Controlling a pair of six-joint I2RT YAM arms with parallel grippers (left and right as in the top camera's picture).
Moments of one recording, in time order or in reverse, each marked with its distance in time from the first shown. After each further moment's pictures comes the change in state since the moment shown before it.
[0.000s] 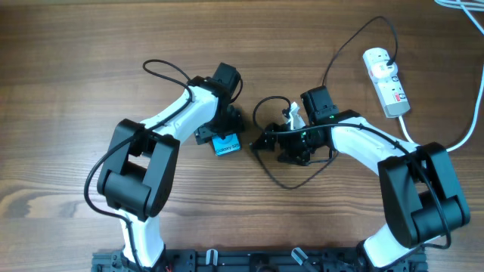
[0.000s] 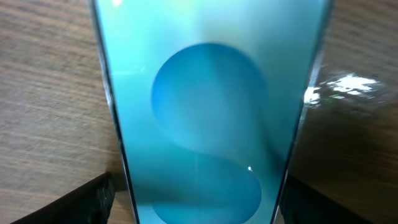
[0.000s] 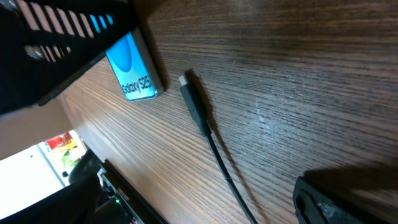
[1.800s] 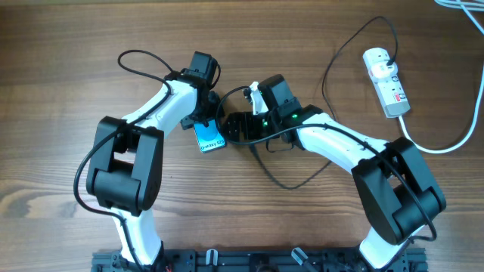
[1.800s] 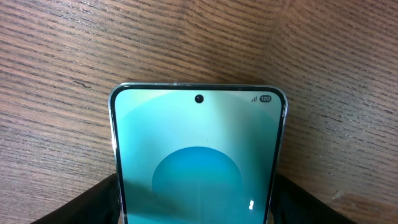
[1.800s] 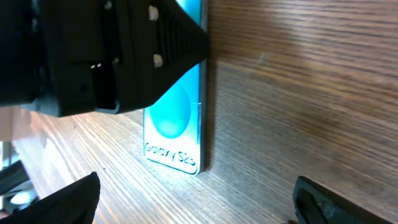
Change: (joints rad) left arm 0.133 0.001 -0.004 0.132 -0.072 0.091; right arm 0.222 0.079 0.171 0.248 0.265 -0.046
